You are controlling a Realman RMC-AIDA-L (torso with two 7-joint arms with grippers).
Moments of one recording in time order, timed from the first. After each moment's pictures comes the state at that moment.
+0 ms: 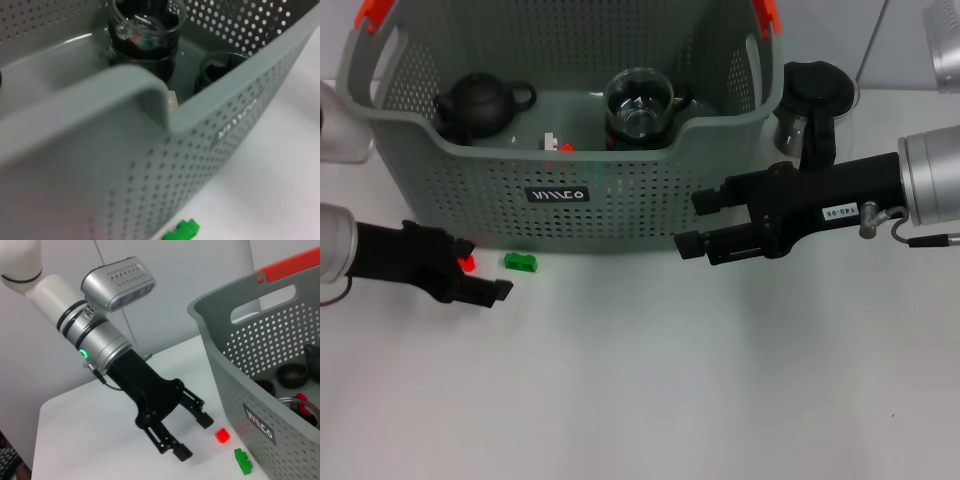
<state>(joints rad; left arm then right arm) -0.47 -2.16 0.79 1.17 2.51 1.47 -1.86 0.68 2.09 -1.02 -0.91 -2.00 -1.55 1.84</state>
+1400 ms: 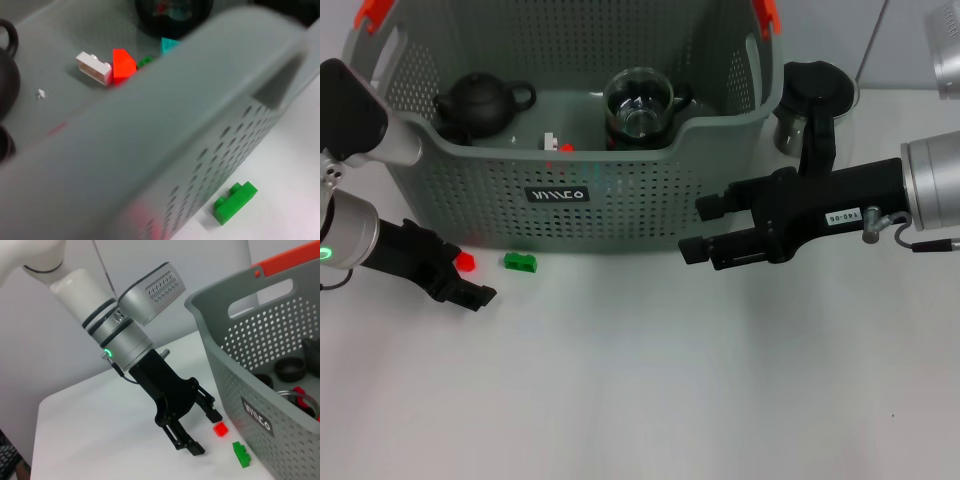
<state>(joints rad) -0.58 -2.13 0.86 1.01 2.70 1.34 -1.91 0.68 2.09 -1.02 -0.91 -2.01 -1.55 1.84</state>
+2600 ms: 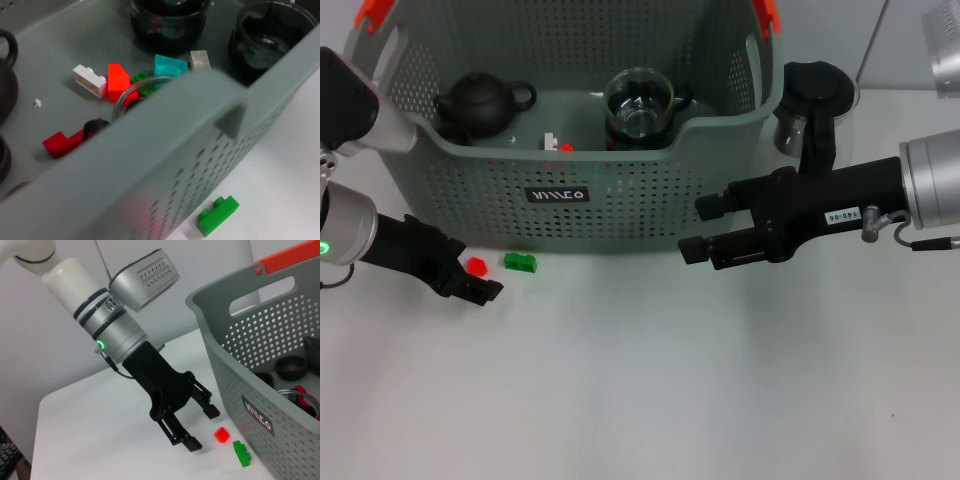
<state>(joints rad) -0.57 -2.15 0.83 1.10 2.69 1.41 -1.95 0.68 2.09 -1.02 -0.90 -2.01 -1.55 1.84</state>
